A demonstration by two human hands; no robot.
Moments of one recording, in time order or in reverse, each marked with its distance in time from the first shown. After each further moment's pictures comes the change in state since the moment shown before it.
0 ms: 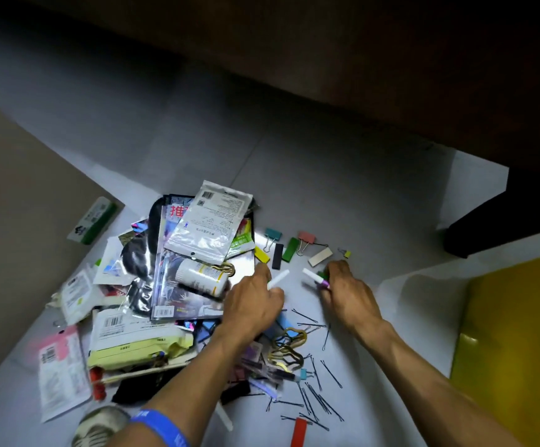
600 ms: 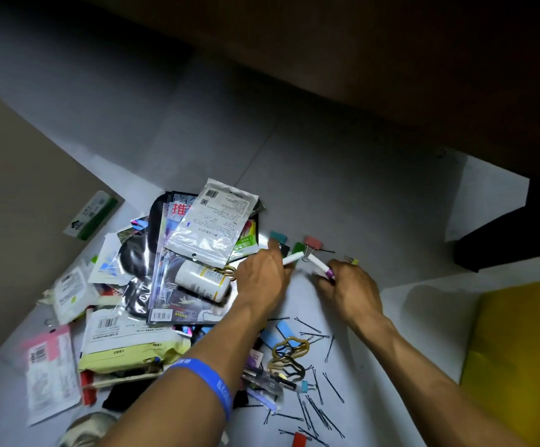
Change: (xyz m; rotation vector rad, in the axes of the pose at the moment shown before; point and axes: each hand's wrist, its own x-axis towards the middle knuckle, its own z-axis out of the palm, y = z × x) left_hand 0.050 0.019 -0.006 0.194 0.099 0.038; right_hand 0.032 -0.001 0.000 0.014 0.077 0.021
